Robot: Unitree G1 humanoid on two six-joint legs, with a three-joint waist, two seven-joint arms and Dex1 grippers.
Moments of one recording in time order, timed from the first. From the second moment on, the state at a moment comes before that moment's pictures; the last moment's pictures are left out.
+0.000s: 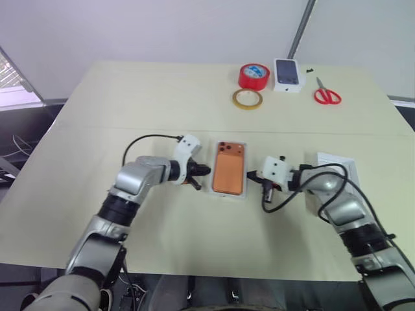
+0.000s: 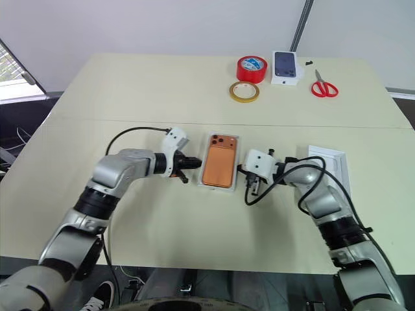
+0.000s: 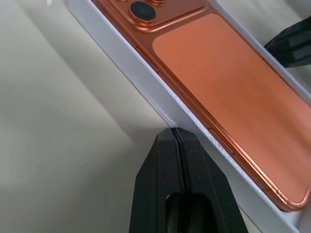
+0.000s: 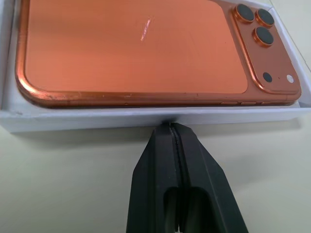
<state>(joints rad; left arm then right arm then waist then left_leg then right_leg) -0.72 0.27 -0.30 0.23 -0.34 0.86 -0.75 -0.34 -0.72 0.16 0.04 -0.02 0.12 0.96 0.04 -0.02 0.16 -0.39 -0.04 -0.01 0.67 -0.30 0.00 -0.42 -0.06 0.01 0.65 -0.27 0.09</state>
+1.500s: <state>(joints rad) -0.61 0.28 -0.22 0.14 -0.26 0.61 -0.88 0.19 -1.00 -0.27 -0.06 0.09 0.08 1.01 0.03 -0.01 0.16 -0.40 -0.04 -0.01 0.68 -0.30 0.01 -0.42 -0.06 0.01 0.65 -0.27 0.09</state>
